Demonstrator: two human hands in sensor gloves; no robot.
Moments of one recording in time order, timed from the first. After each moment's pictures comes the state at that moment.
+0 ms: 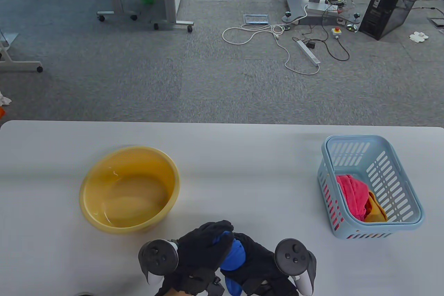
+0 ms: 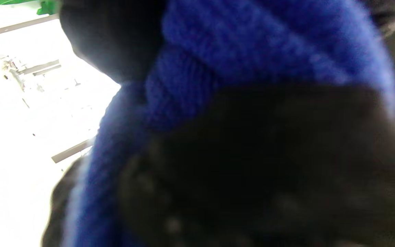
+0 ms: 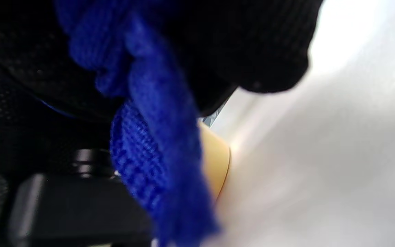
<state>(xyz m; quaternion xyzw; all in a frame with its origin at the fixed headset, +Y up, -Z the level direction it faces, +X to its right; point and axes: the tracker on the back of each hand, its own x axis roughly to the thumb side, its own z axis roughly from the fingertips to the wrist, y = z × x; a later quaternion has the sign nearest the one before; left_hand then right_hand) -0.120 -0.685 -0.230 0.13 -0.25 0.54 0.80 0.095 -0.716 -0.214 0.14 0.08 0.81 0.56</state>
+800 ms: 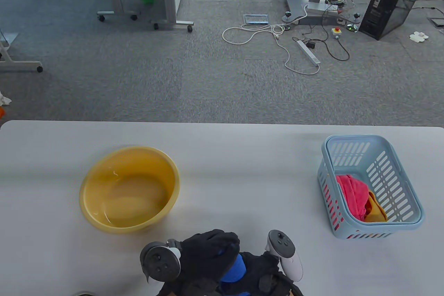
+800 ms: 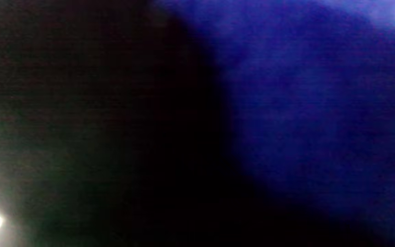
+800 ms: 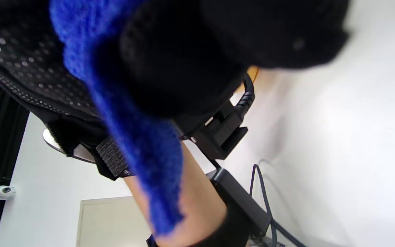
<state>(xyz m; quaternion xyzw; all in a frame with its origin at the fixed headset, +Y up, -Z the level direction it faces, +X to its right) -0.112 -0.673 -0.223 0.14 -0.33 0.52 0.78 0.075 -0.756 -0.223 0.26 0.35 0.58 0.69</state>
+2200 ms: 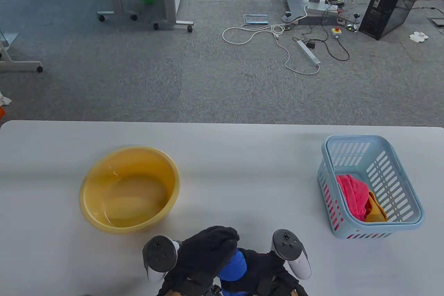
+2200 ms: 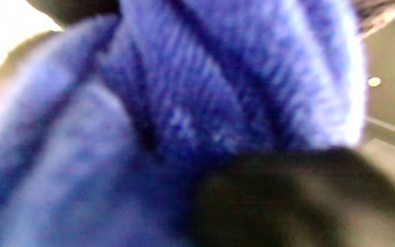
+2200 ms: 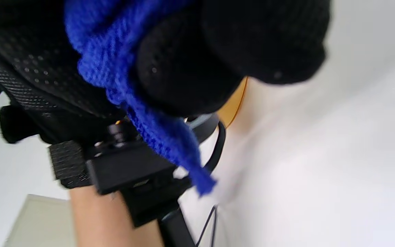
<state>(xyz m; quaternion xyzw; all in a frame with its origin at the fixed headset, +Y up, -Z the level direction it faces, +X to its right) -0.114 -0.694 -0.230 0.05 -0.27 0.59 0.76 0.094 -0.742 -0.227 0.25 0.26 0.72 0.60</state>
